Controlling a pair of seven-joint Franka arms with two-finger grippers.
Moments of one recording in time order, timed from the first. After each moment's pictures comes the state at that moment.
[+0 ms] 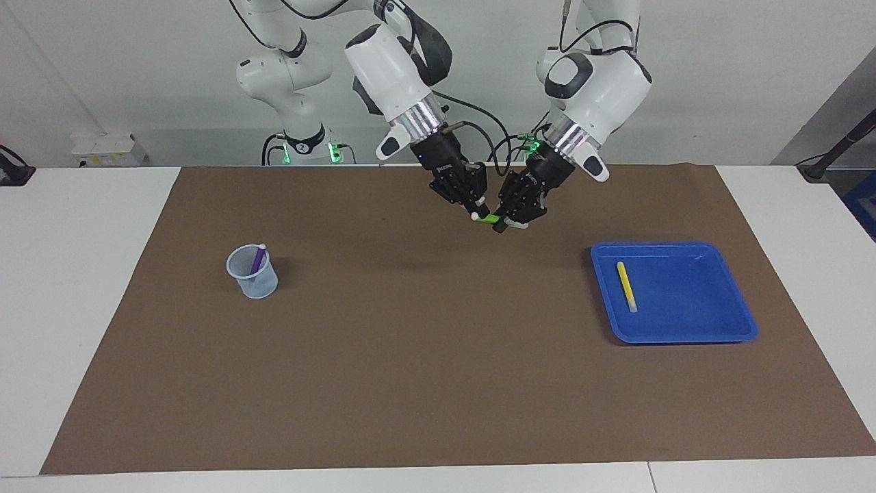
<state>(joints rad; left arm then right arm) -0.46 -0.13 -0.02 -2.15 -0.82 2.53 -1.48 0.45 0.07 0.21 -1.94 0.37 2.76 1.04</state>
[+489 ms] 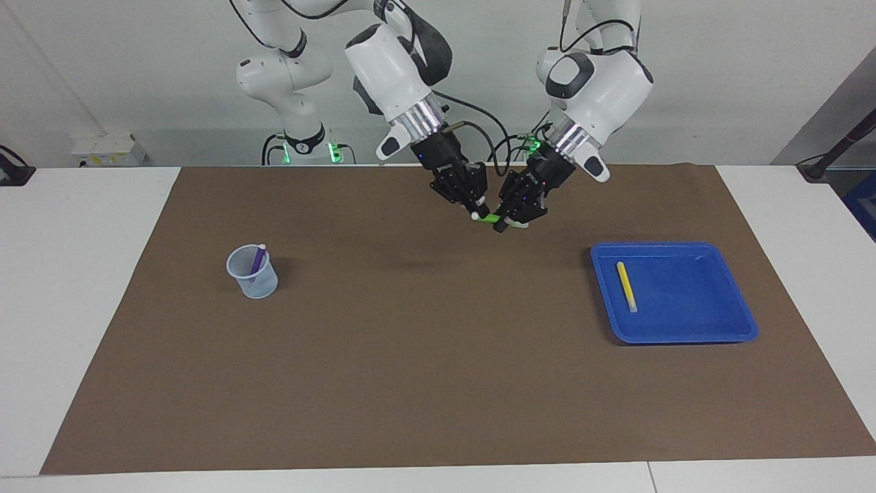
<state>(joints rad) -0.46 -0.13 -0.02 -2.15 -0.82 2.52 -1.48 0.45 0.07 0.21 -1.94 0.38 2.75 1.05</state>
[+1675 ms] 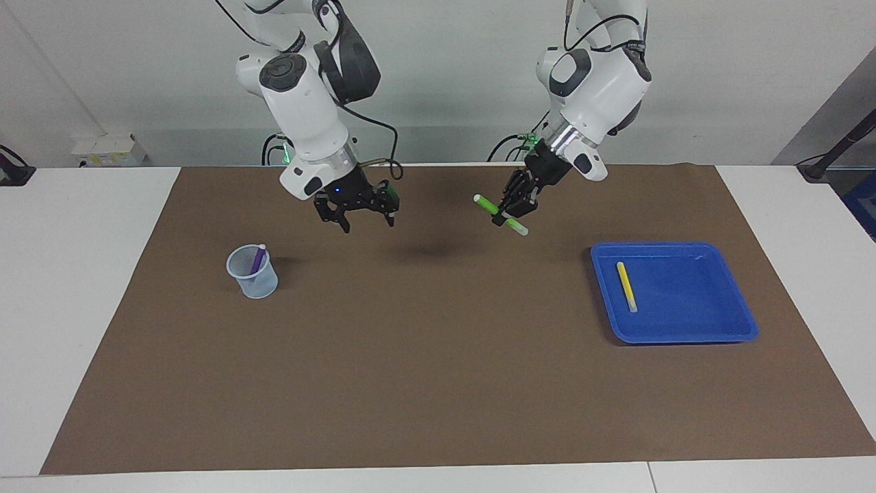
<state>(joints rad) -0.42 -0.15 -0.02 -2.15 -0.63 2.32 -1.26 0.14 -0.01 0.19 -1.92 0.14 1.97 0.25</state>
